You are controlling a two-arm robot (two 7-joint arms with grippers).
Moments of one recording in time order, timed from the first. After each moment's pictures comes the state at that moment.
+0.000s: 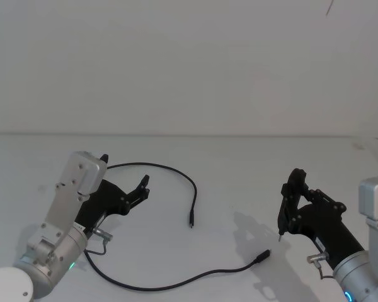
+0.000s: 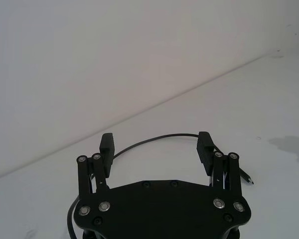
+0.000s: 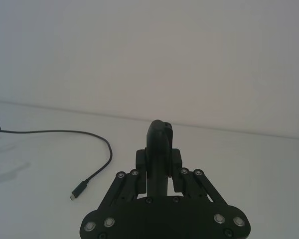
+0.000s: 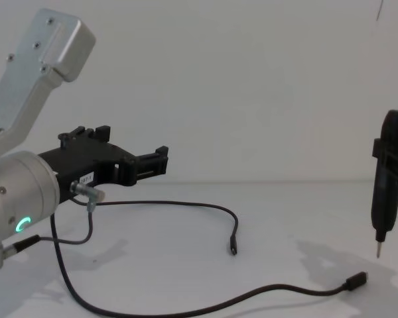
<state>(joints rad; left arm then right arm) -0.24 0.38 0.45 -1.63 -0.20 0.01 -0.01 -0.01 0.34 -0.23 -1.77 0.29 0.03 0.07</state>
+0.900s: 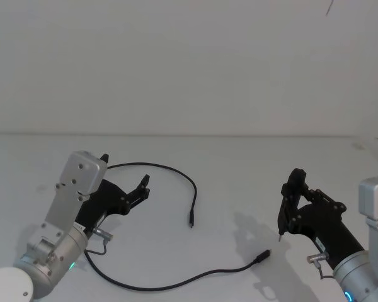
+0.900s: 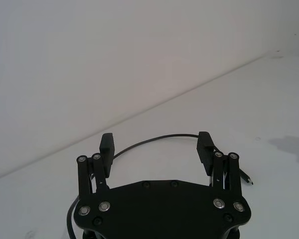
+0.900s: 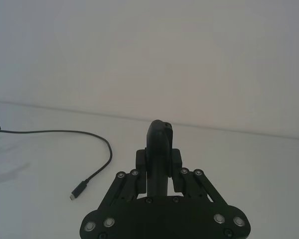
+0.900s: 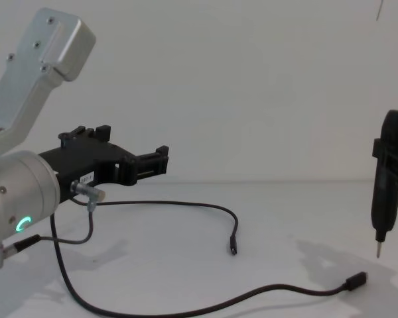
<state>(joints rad) -0.24 0.38 0.45 -1.63 -0.20 0.01 -0.01 -0.01 0.34 -0.23 -1.77 0.29 0.03 0.07</state>
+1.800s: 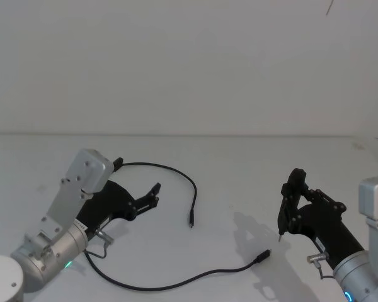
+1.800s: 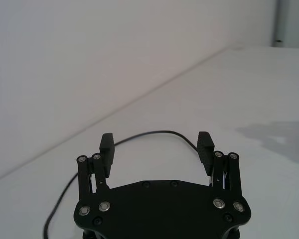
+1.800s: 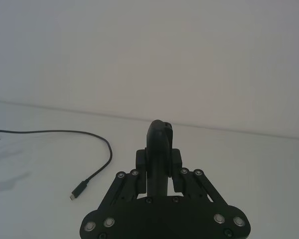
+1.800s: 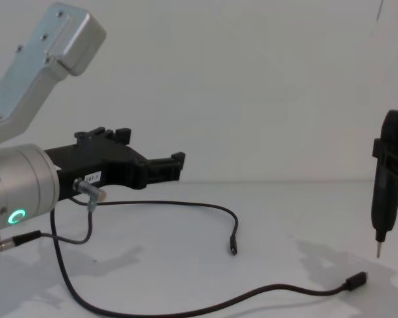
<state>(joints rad) -0.27 0.43 0.47 -1.64 -0.24 0.05 -0.16 -0.01 0.34 -0.23 -1.77 0.29 0.03 0.07</state>
